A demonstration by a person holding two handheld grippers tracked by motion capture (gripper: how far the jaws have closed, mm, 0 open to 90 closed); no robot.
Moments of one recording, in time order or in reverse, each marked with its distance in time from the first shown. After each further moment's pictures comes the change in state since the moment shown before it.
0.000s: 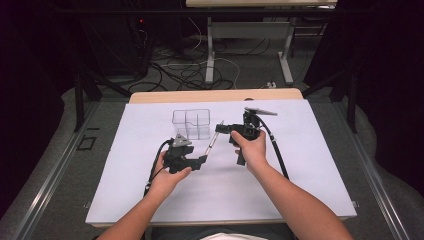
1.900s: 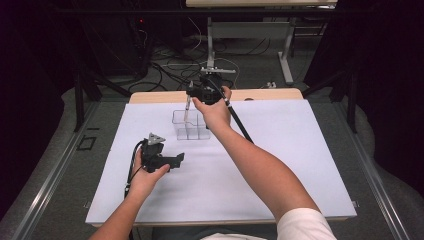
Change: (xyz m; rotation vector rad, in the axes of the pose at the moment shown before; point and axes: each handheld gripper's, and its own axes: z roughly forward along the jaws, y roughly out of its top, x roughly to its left) left arm 0.054 -0.028 -0.025 -0.009 0.176 -0.146; right arm 0.118 0.060 0.071 -0.177 -0.183 -0.460
